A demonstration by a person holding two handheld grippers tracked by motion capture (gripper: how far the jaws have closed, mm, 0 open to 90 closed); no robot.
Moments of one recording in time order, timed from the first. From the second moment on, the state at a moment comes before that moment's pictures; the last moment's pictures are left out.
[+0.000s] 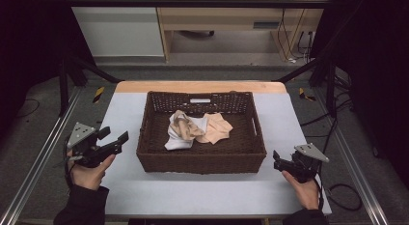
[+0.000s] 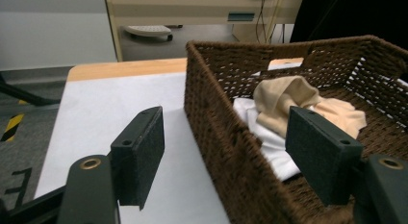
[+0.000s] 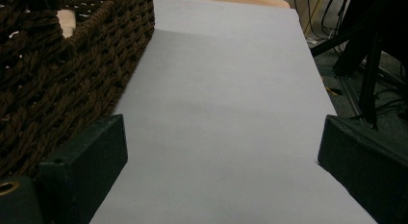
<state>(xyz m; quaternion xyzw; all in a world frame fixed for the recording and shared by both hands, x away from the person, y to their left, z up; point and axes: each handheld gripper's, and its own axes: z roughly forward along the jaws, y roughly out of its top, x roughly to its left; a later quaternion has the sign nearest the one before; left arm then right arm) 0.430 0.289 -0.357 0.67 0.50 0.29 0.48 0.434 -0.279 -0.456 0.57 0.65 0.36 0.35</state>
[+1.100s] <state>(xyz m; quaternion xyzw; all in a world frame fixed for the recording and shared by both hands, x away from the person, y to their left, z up) 0.492 0.199 -0.325 0.69 0.47 0.28 0.47 0.436 -0.281 -0.456 0.57 0.65 0.36 0.36</state>
